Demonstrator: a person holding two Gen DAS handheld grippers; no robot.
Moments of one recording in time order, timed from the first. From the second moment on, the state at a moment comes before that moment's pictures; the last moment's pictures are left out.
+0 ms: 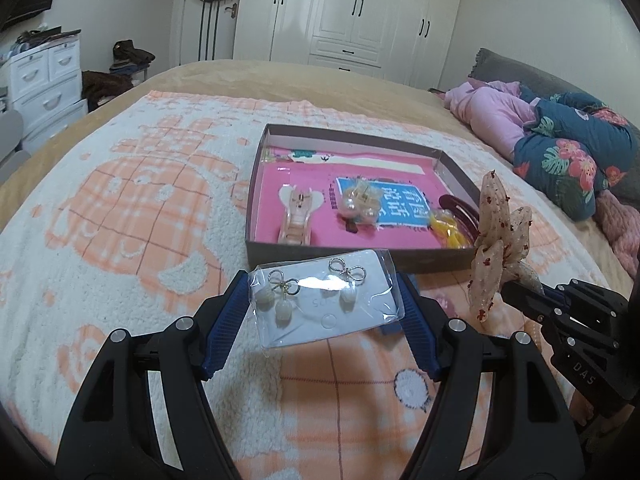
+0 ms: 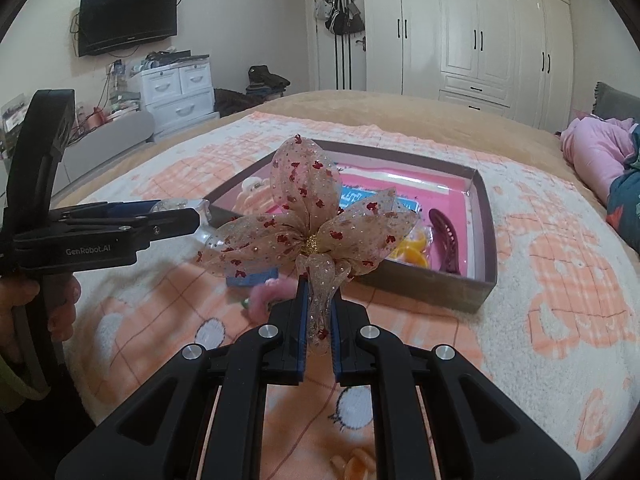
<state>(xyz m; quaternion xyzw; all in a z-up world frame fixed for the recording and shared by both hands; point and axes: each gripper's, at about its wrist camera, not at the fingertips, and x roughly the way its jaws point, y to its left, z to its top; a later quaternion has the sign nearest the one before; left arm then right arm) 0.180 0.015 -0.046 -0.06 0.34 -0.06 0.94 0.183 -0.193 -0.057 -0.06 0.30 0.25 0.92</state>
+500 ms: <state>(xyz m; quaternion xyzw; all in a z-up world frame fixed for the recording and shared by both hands) 0.213 0.004 -0.031 -0.06 0.32 -0.07 0.94 0.210 -0.209 -0.052 -0.05 0.30 0.21 0.93</state>
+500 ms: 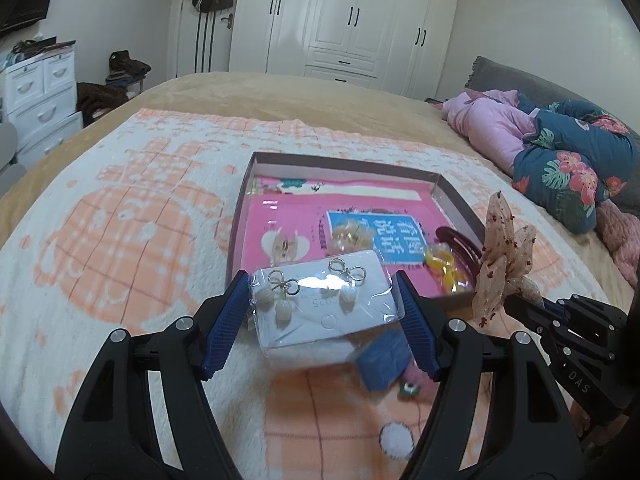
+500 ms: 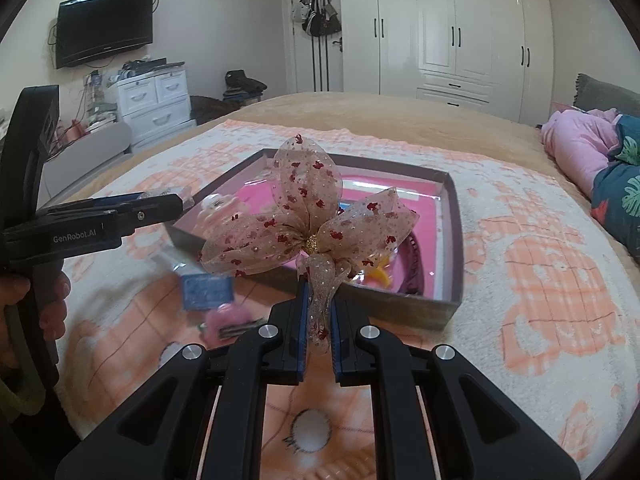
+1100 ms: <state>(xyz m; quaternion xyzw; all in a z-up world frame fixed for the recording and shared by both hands) 0.262 -0.016 -0.032 -0.05 0.32 -0.08 0.94 0.257 -0.235 -0.043 -0.04 0.29 0.16 0.94</state>
